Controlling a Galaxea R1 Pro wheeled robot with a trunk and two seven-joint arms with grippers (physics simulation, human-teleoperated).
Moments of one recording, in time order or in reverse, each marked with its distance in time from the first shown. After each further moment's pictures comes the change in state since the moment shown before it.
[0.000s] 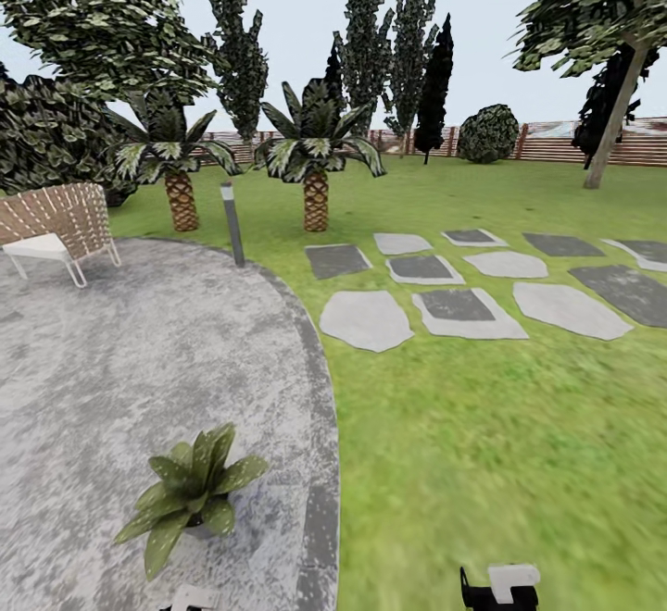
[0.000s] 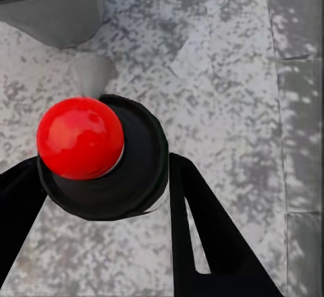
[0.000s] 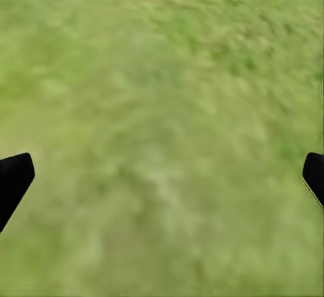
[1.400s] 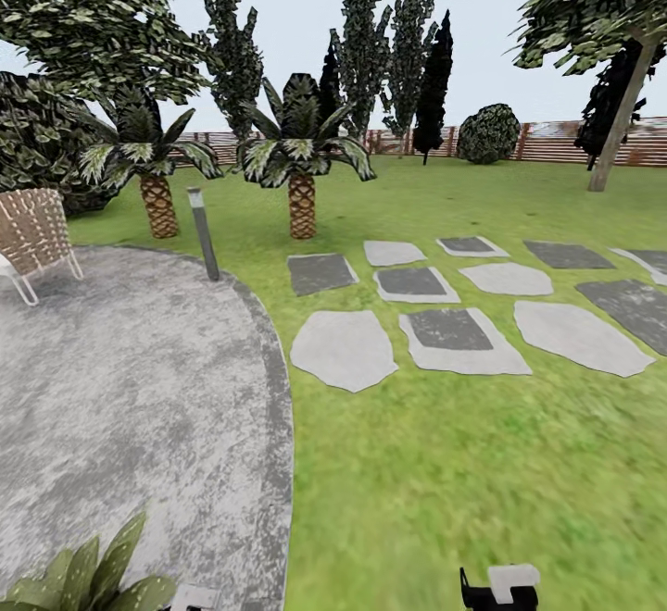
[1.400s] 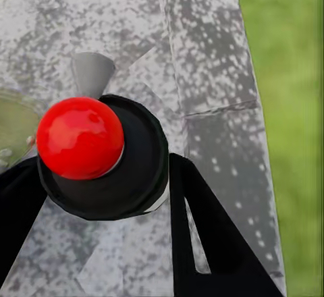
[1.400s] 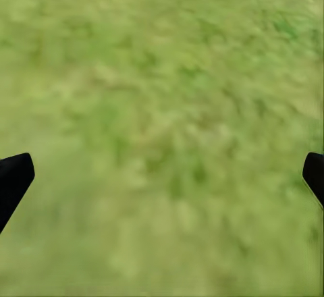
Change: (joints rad) left arm 0.000 0.001 0.001 0.000 0.000 0.000 0.000; right arm 0.000 0.000 0.000 0.001 0.000 0.000 0.001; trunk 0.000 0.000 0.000
